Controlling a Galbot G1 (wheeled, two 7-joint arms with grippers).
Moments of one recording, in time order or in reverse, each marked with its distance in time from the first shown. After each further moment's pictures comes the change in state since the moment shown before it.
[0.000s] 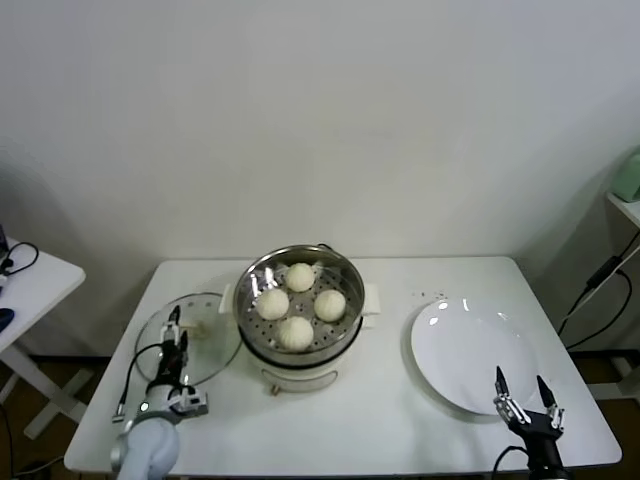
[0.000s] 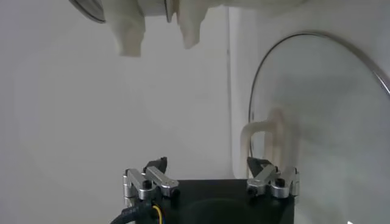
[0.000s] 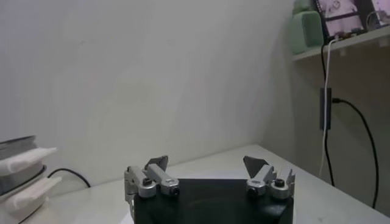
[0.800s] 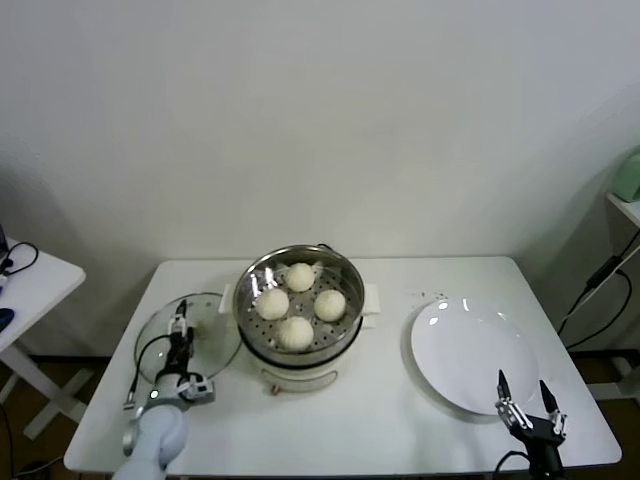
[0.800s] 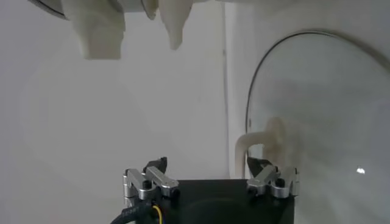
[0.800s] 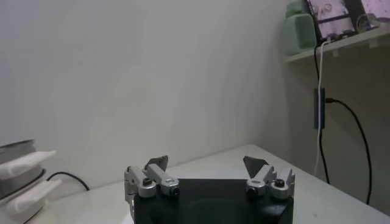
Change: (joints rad) left arm -0.093 -0.006 0.025 0.116 0.009 0.001 -0.025; right arm -0.021 0.031 0.010 0.012 -0.003 0.012 -0.006
